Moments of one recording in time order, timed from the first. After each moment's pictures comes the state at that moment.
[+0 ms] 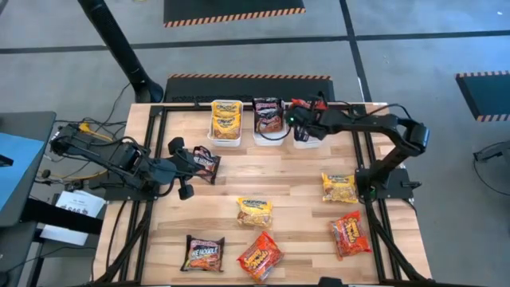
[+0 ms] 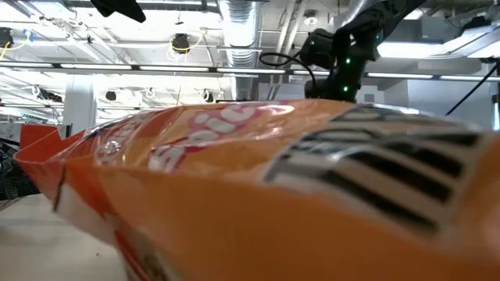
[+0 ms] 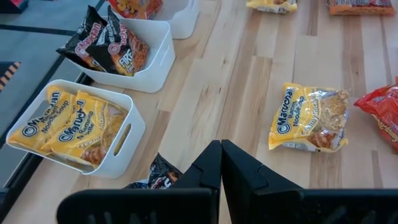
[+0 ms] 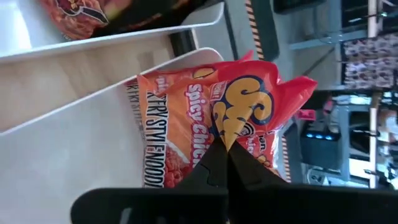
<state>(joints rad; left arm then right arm) -0.36 0.97 1.04 -0.80 -0.60 -0.34 -0.46 1.59 1.04 -0.46 0.73 -0.43</state>
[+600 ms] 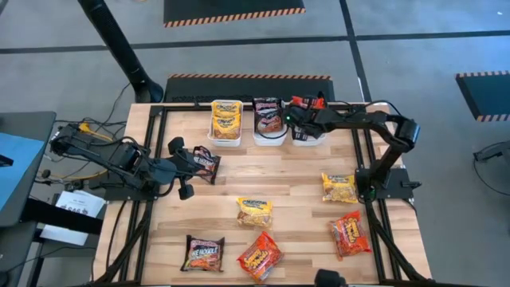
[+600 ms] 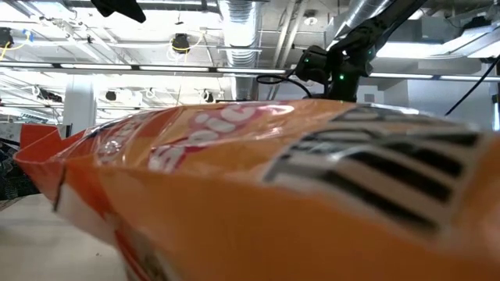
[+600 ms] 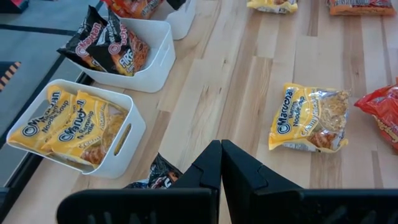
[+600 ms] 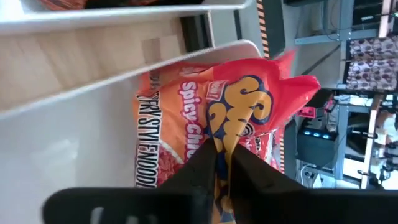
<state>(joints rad) -0.36 0.97 1.04 -0.80 -0.60 -0.34 -0.50 1.68 1.04 -0.40 0.74 -0.49</state>
